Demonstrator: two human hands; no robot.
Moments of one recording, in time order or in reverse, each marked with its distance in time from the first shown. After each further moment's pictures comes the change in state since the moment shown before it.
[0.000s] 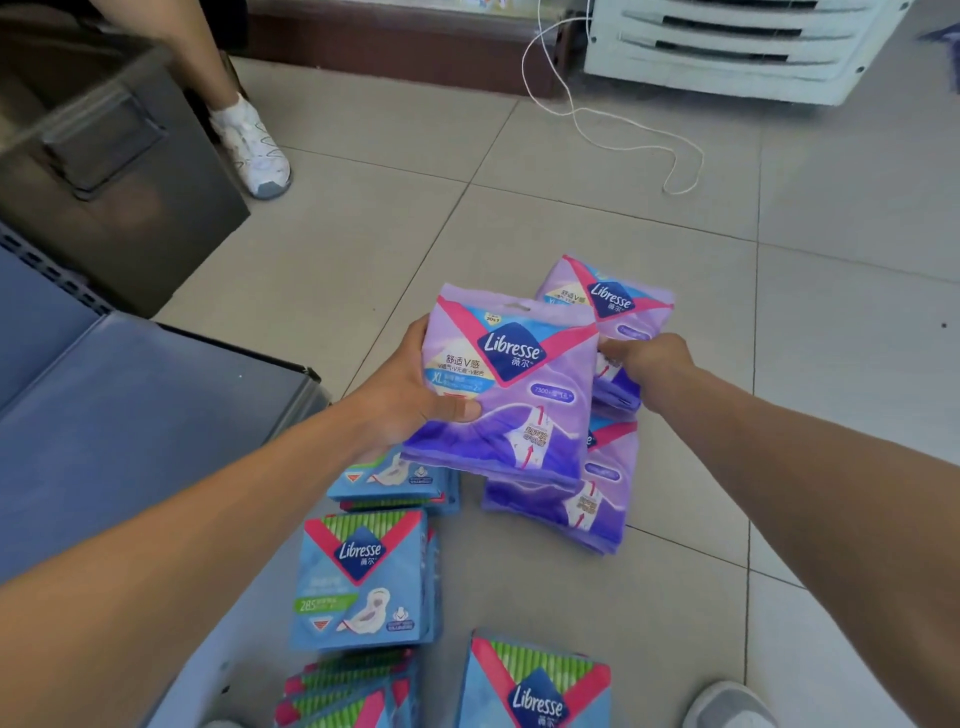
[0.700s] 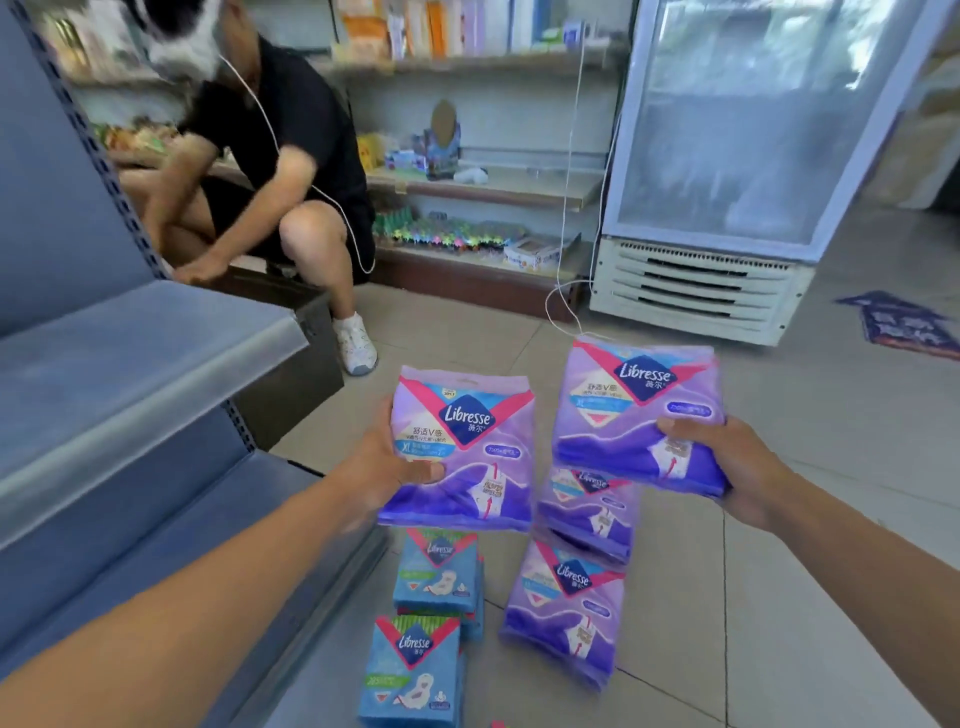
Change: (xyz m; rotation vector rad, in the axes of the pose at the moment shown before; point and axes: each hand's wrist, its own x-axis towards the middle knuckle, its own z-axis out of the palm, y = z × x) left_hand -0.156 0.116 -0.052 -0.057 0.226 0.233; right_hand -0.206 -0.122 -0.152 0.352 -0.528 -0.341
